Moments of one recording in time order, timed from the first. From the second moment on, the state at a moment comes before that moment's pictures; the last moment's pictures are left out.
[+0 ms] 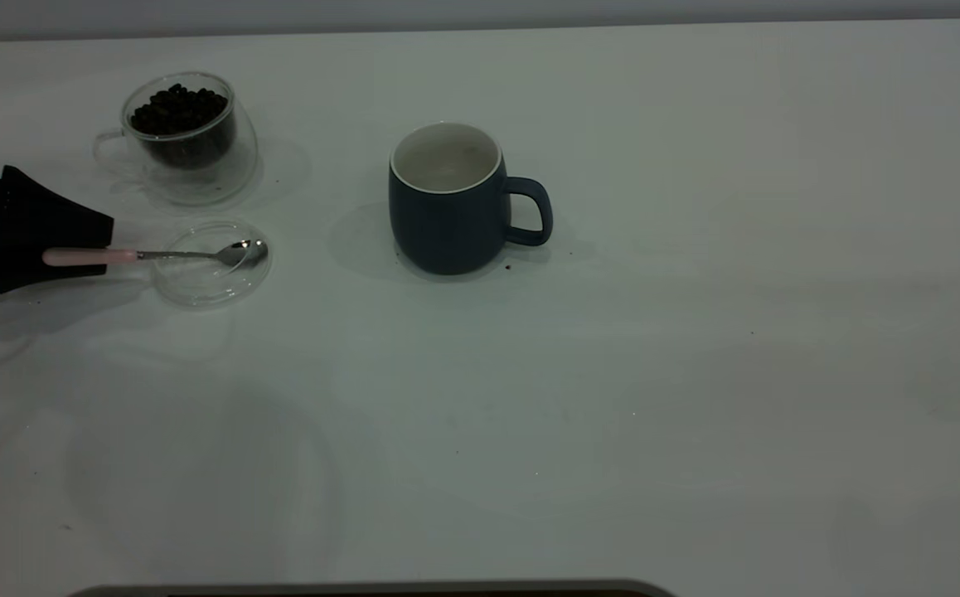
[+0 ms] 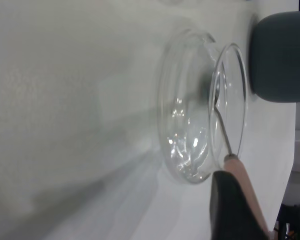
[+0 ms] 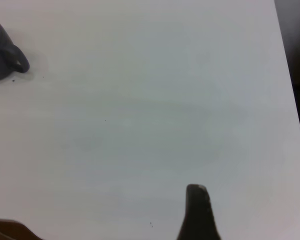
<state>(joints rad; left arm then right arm) 0.46 2.59 -1.34 -1.22 1.06 1.36 0.00 0.03 -0.47 0.04 1.12 -0.09</state>
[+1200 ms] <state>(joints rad) 0.51 2.49 -1.36 -1.11 1.07 1.33 0.00 0.03 -0.47 0.04 1.12 -0.09</state>
